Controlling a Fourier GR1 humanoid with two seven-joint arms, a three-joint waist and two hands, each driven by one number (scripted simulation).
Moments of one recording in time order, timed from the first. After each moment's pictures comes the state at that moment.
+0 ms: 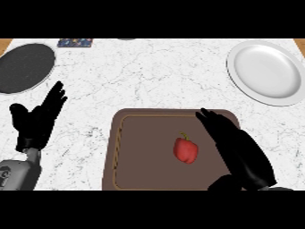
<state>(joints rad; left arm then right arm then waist) -0.17 0.35 -0.09 -1.39 0.20 0.14 0.13 -0.13 -0.37 0.51 -1.92 0.69 0.25 0.57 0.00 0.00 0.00</state>
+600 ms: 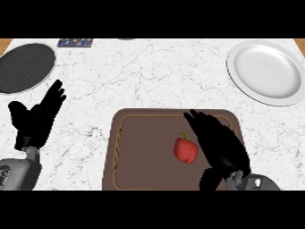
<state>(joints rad) -0.17 0.32 -0.04 -1.39 0.15 0.10 0.15 -0.21 -0.23 0.53 -1.81 0.78 0.45 0.70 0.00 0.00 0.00</state>
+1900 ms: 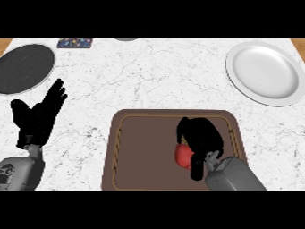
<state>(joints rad) -0.19 0.24 0.04 -1.39 0.07 0.04 0.17 -0.30 -0.11 0.48 -1.48 0.97 0.49 0.48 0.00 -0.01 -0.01</state>
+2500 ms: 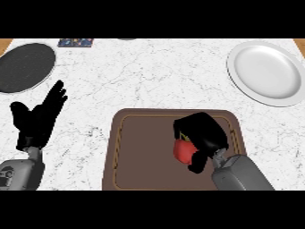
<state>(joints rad) -0.17 0.23 0.05 -1.41 0.06 0.02 0.17 -0.30 -0.13 0.45 -1.49 0.96 0.35 0.23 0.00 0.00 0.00</state>
